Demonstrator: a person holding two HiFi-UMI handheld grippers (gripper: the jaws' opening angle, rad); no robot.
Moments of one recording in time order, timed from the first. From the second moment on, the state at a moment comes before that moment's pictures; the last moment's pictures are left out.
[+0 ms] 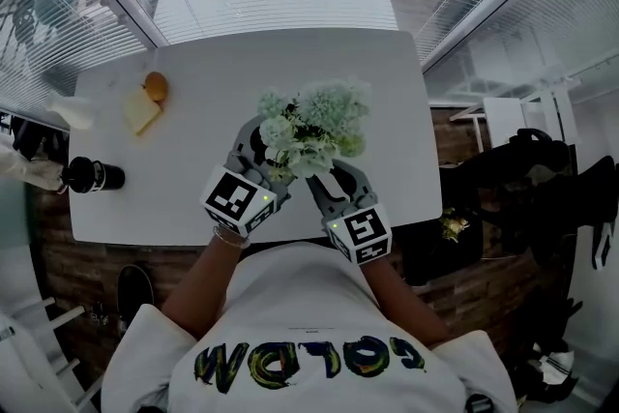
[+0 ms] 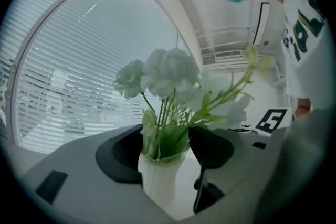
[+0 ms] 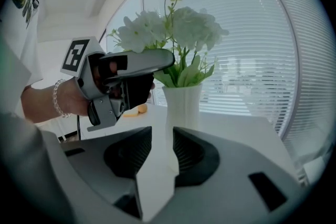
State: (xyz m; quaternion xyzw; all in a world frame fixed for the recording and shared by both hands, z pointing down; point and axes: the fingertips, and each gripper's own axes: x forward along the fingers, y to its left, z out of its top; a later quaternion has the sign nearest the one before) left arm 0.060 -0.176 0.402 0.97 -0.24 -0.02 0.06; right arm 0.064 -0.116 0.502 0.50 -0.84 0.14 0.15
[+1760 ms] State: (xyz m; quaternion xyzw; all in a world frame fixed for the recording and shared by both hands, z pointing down) left arm -0.052 -0.129 0.367 0.91 -0.39 -0.06 0.09; right arm 0.103 -0.103 0.403 0.54 -0.83 0.08 0.11
